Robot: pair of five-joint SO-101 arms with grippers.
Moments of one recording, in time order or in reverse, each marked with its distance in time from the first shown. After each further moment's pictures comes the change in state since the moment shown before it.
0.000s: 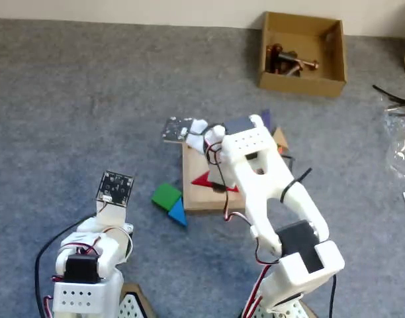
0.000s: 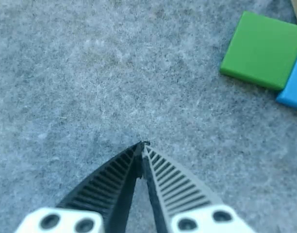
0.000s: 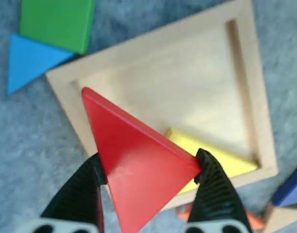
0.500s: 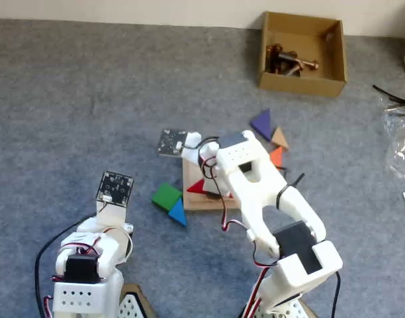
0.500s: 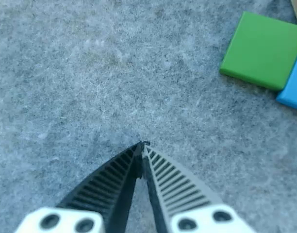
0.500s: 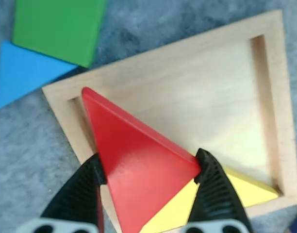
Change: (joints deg) left arm 0.0 0.0 0.0 0.0 0.0; right arm -1.8 0.0 10.2 -10.8 0.0
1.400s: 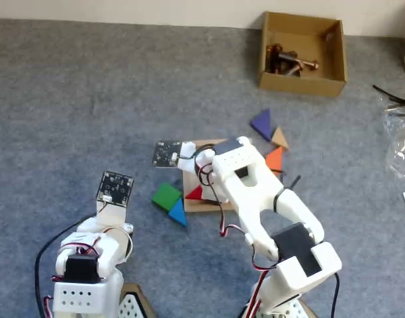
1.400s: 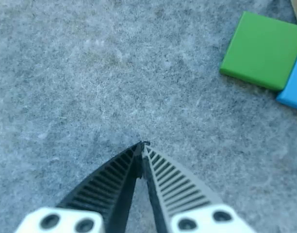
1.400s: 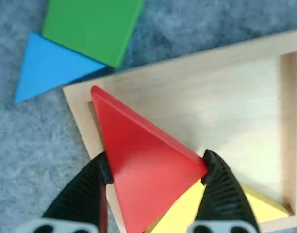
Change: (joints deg) left arm 0.0 0.0 0.0 0.0 0.0; right arm -1.8 -0.1 2.8 -1.1 3.7
